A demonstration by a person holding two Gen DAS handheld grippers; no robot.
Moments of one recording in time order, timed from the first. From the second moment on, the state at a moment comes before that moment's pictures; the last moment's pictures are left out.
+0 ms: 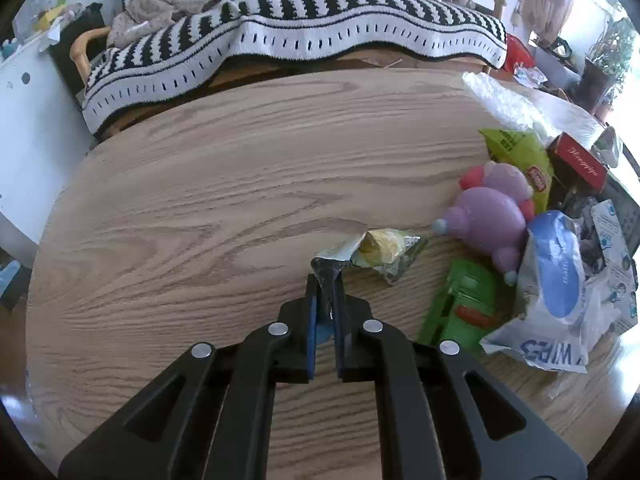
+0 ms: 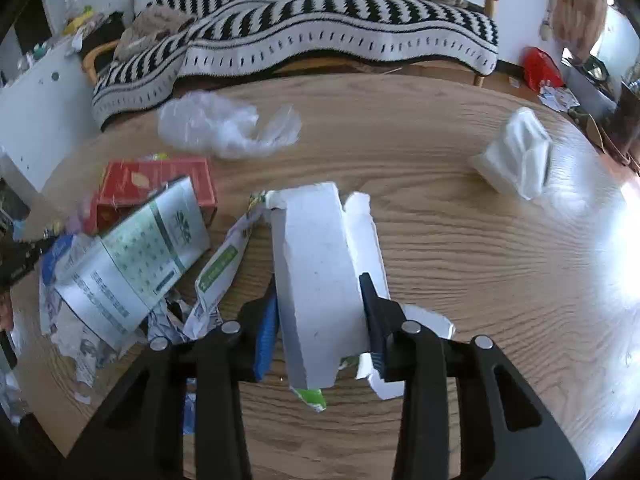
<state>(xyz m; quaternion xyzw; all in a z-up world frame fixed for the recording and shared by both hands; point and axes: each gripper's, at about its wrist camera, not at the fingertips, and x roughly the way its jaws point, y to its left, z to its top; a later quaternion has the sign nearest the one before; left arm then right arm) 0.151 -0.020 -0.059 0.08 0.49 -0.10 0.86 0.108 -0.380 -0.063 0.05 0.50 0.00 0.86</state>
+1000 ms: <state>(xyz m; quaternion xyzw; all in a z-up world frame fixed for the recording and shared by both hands) -0.064 -0.217 0.064 0.08 0.39 -0.34 0.85 -0.131 -0.462 0.087 0.15 0.36 -0.05 0.92</state>
